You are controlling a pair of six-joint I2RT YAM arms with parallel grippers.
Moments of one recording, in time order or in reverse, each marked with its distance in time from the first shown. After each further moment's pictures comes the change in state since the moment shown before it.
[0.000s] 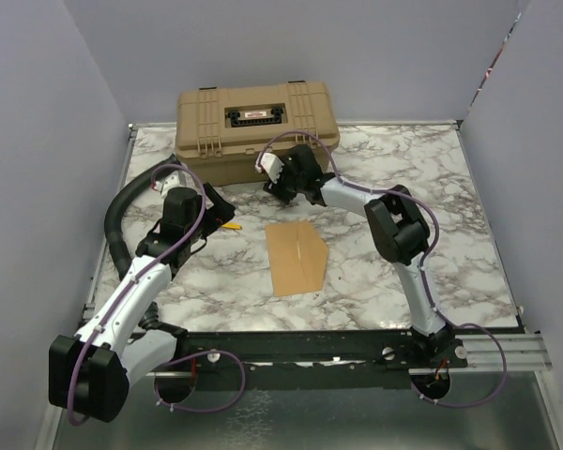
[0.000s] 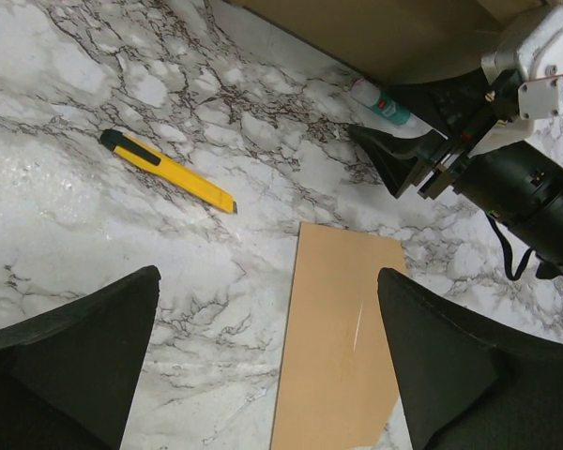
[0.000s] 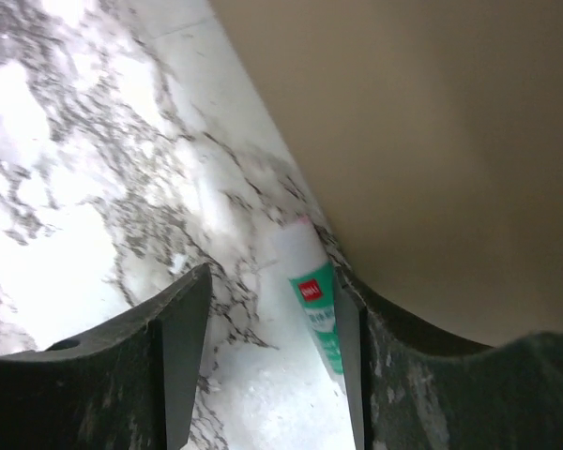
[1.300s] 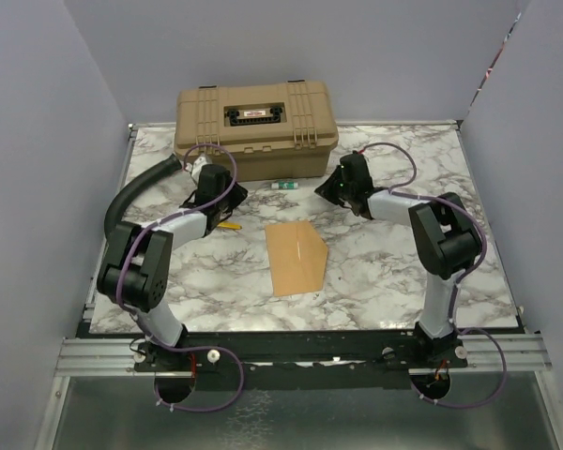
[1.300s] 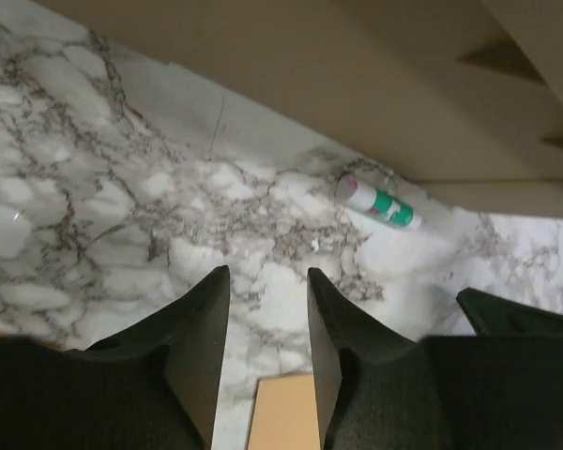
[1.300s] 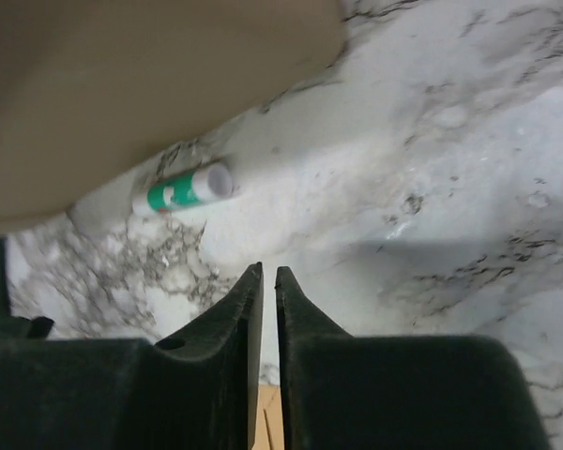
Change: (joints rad) left arm -0.004 0.616 0.161 0.437 0.038 -0.072; right arm -0.159 -0.341 -0.452 0.084 0.193 1.391
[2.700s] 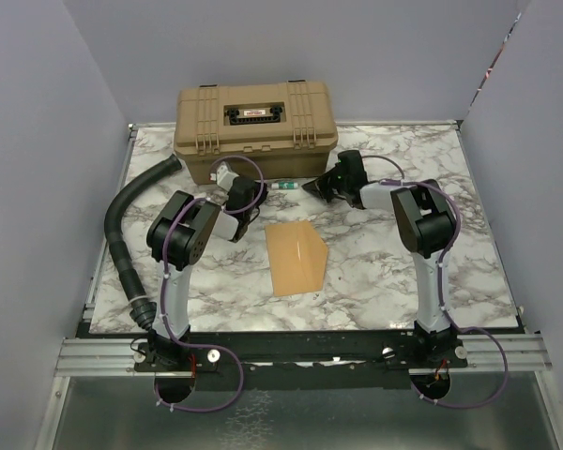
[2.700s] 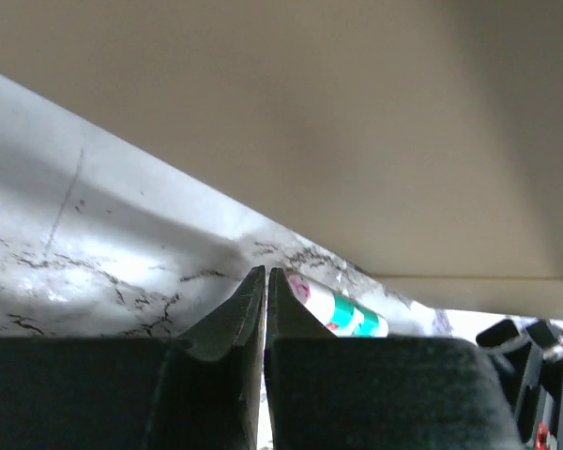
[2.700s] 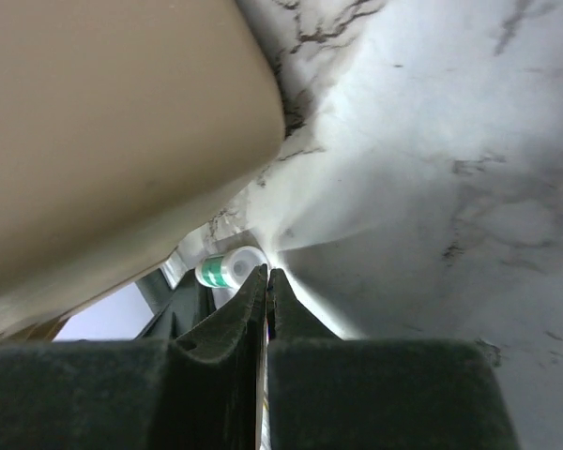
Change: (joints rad) left arm -0.127 0.484 0.117 0.600 -0.219 -0.191; right arm -0.085 0.292 0.209 0.058 -0.256 0.494
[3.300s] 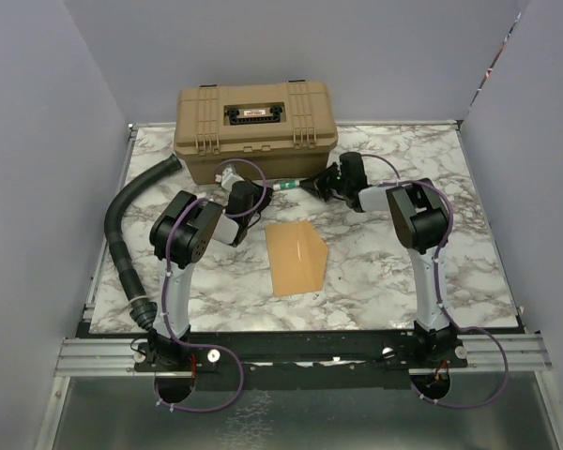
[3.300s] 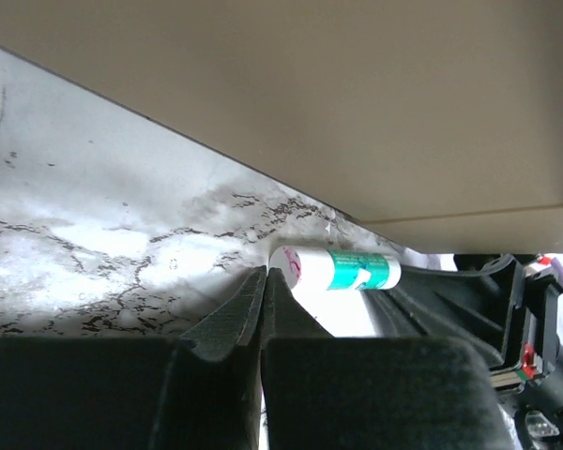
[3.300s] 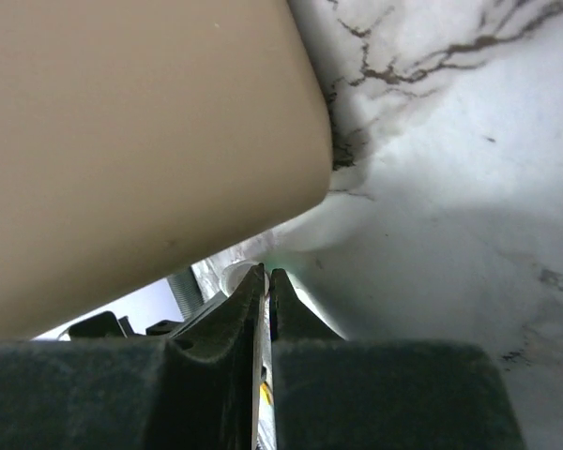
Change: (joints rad) left arm -0.004 0.029 -0.044 0.111 0.141 0.019; right arm -0.003 0.072 0.002 0.188 -0.108 -0.002
